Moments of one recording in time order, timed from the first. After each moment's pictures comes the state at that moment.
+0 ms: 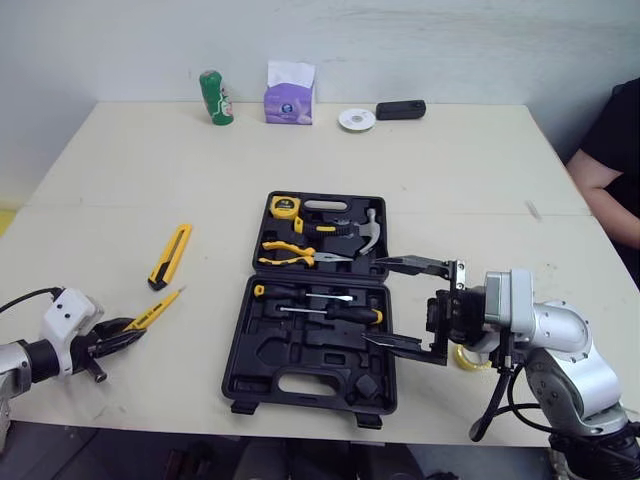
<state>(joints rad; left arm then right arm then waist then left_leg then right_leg) 0.08 0.91 0.39 0.29 -0.33 0.14 -1.01 -0.14 -0.60 -0.01 -0.48 0.60 0.04 1.09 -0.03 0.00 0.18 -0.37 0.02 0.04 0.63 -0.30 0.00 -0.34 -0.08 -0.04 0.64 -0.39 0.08</state>
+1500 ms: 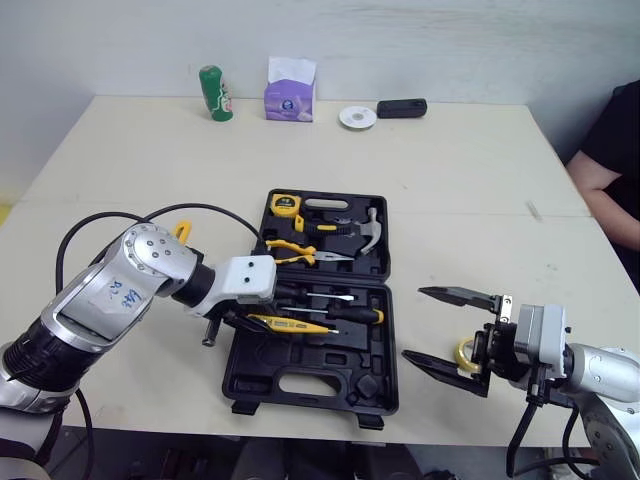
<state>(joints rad) -0.66 1.00 -0.40 -0.37 -0.22 0.72 -1.26 0.19 -0.70 -0.20 -0.55 0.58 0.04 1.04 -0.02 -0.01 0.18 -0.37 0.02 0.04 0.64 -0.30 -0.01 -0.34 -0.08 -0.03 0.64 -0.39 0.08</state>
